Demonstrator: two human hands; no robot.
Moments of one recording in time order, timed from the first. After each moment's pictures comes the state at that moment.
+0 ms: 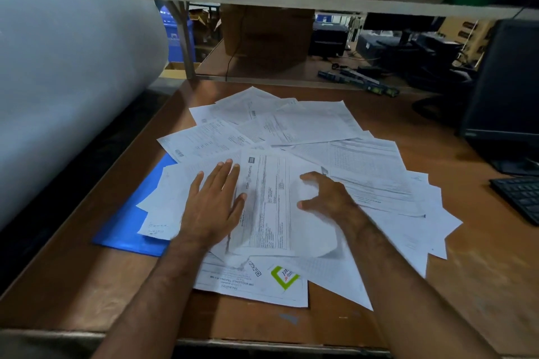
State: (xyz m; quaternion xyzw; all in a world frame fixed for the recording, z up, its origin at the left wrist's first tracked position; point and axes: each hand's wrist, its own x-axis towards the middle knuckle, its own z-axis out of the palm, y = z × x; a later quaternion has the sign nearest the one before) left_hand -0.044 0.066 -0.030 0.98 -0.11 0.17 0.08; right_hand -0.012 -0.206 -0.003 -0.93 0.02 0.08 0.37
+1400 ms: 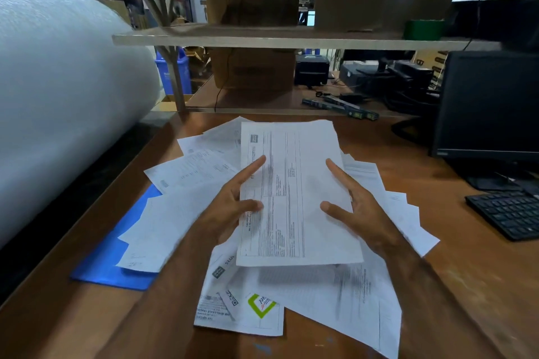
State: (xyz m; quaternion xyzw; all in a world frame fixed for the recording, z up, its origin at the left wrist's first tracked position) left_hand -0.030 -0.011 0.048 0.64 -0.11 -0.12 0.75; right_hand -0.050 -0.293 0.043 -0.81 -0.14 -0.03 0.56
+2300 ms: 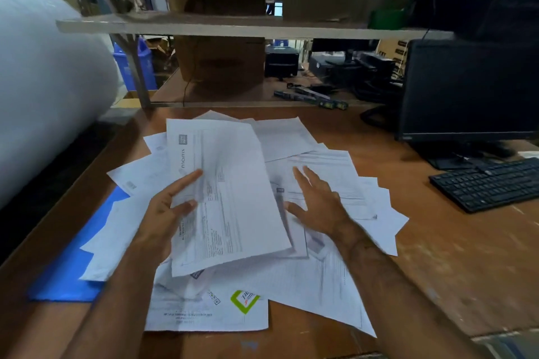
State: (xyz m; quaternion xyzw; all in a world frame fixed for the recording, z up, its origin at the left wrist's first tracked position) left_hand -0.033 0.048 0.011 0.69 -0.02 0.03 0.72; right_hand -0.020 -0.268 0.005 -0.98 -0.05 -0.04 0.20
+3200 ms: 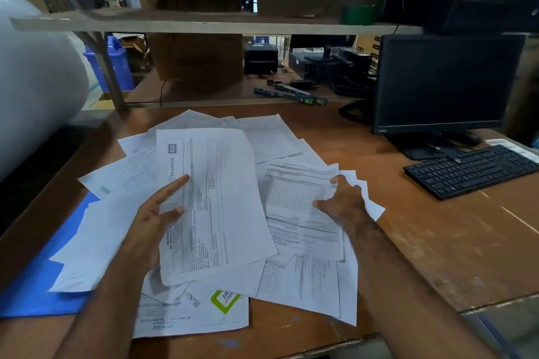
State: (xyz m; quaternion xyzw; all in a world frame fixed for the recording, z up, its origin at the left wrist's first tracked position) left_hand -0.036 0.032 0.004 0.71 -0.02 0.00 0.70; right_hand -0.020 -0.349 -0.012 -0.91 0.25 -0.06 0.32
